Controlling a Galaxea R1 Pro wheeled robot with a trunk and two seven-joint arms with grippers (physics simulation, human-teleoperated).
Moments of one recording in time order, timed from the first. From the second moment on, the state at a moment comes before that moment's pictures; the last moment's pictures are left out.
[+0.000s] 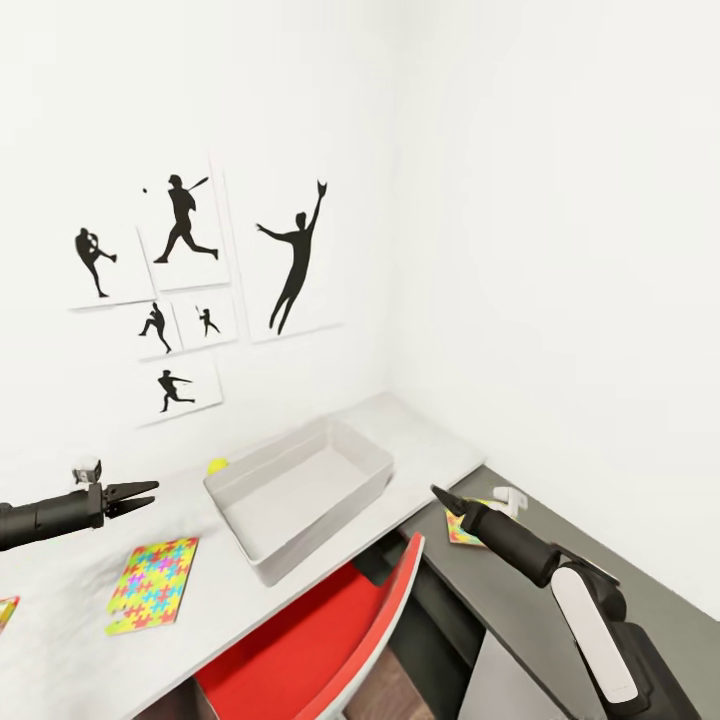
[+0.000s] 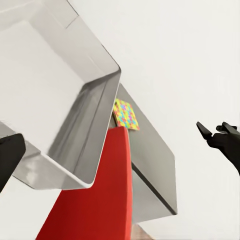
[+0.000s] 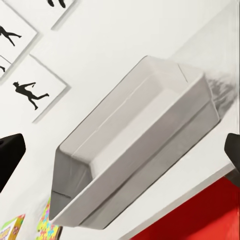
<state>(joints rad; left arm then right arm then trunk) -0.74 0.55 0.33 -0.61 0.00 0.79 -1.51 -0.29 -0.12 -0.01 -1.42 -0.74 0.55 0.35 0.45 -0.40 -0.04</state>
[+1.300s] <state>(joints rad) -0.75 0.55 0.33 -0.61 0.00 0.79 -1.51 -0.29 -0.12 -0.01 -1.42 -0.74 0.55 0.35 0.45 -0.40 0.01</state>
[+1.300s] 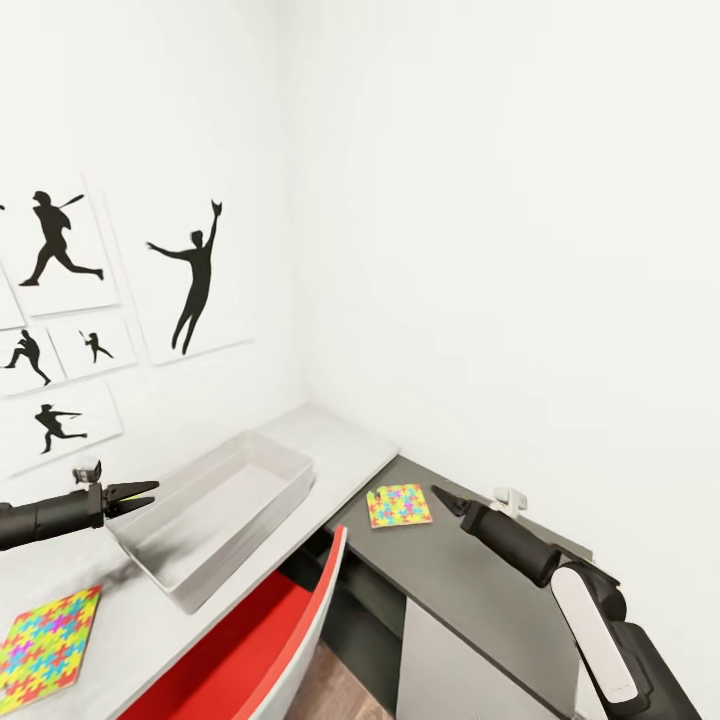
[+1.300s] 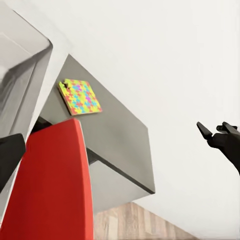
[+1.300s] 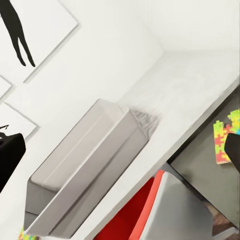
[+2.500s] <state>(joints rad) -0.75 0.55 0.33 -0.61 0.00 0.79 -1.51 -0.29 -0.12 -0.06 -1.41 -0.74 0.55 0.40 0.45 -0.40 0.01</state>
